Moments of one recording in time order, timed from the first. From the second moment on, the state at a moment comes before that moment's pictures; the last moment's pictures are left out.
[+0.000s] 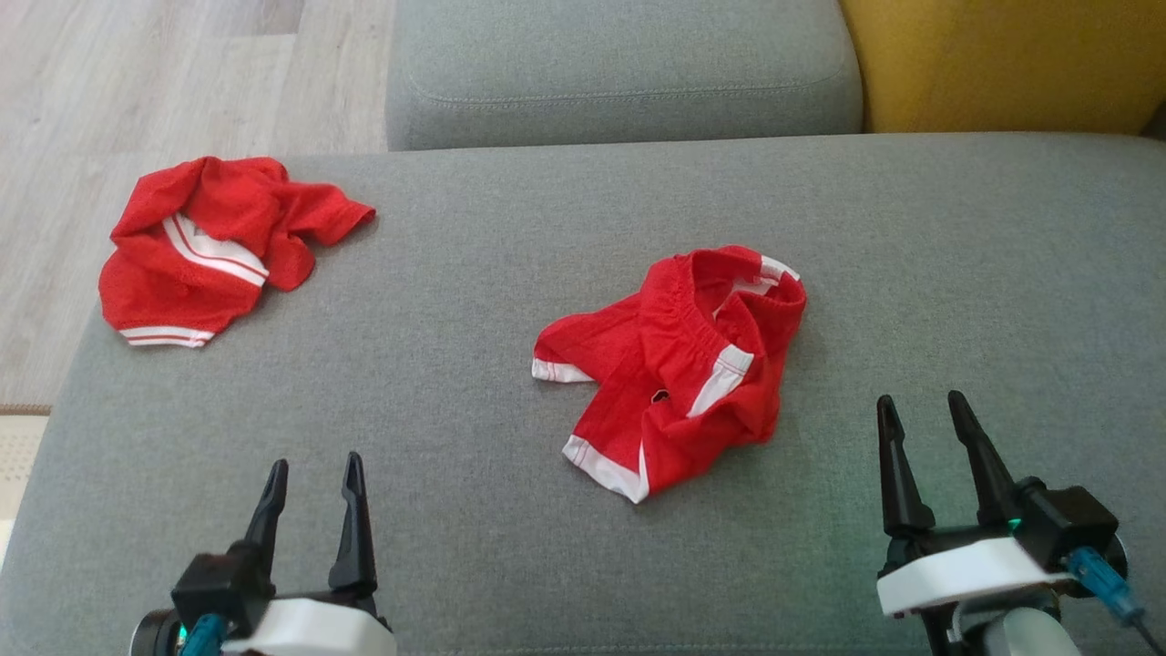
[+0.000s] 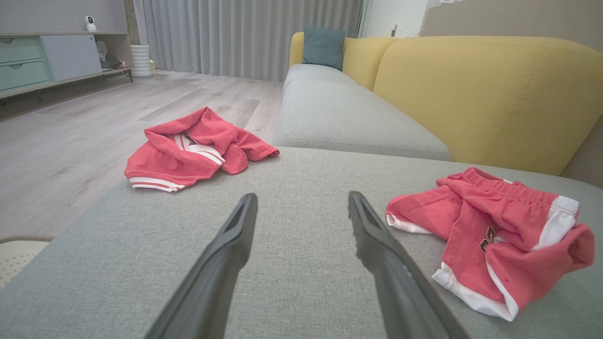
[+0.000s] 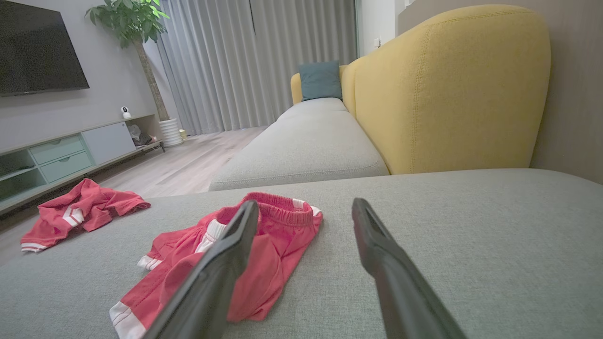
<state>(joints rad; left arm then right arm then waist) 0.16 0.06 -0.15 0.07 -0.18 0.09 -0.25 0.03 -0.05 0.05 0.23 0.17 0.12 -0.26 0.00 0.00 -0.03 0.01</state>
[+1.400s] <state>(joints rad) 0.16 0.06 -0.23 0.08 -0.19 0.09 -0.25 -0.48 -0.22 0.60 0.79 0.13 0.12 0.13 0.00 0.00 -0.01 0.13</state>
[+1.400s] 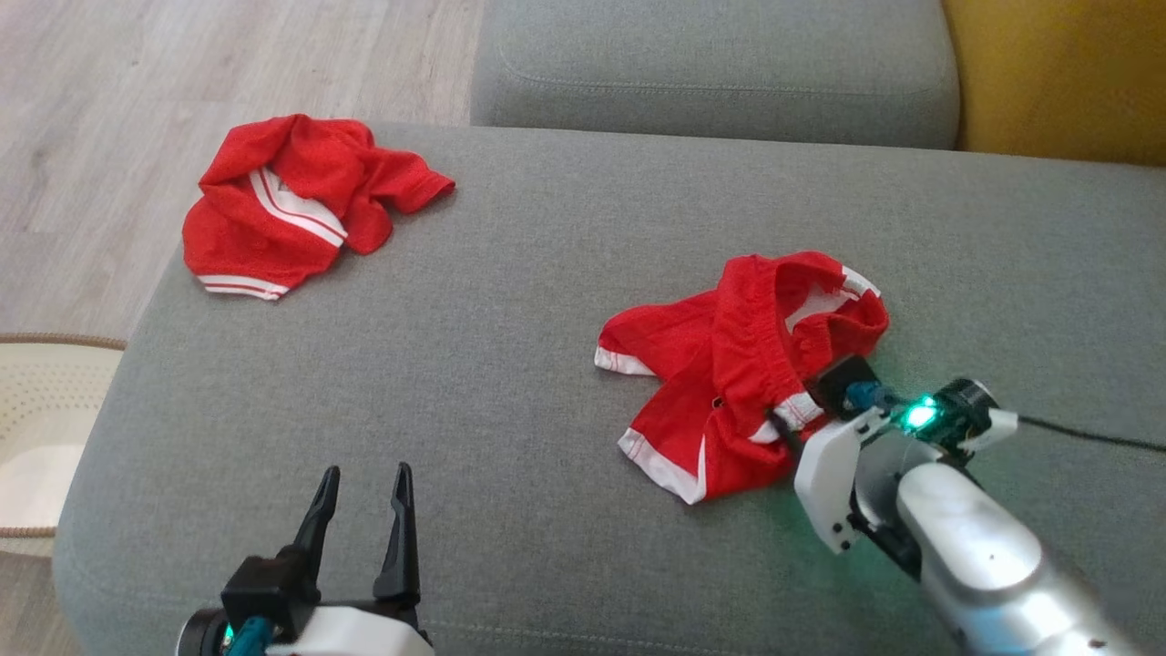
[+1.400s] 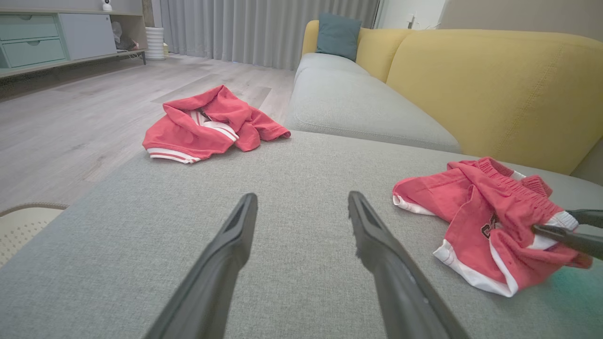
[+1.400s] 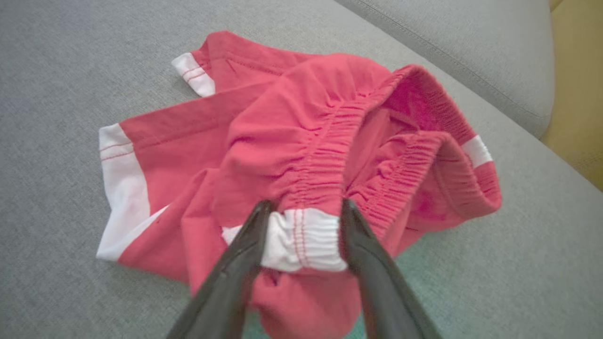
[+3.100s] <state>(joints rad) 0.13 0.06 -0.24 0.08 -0.20 0.08 -0.25 -0.12 -0.11 -0.08 0.40 0.06 0.12 0.00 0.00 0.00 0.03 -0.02</state>
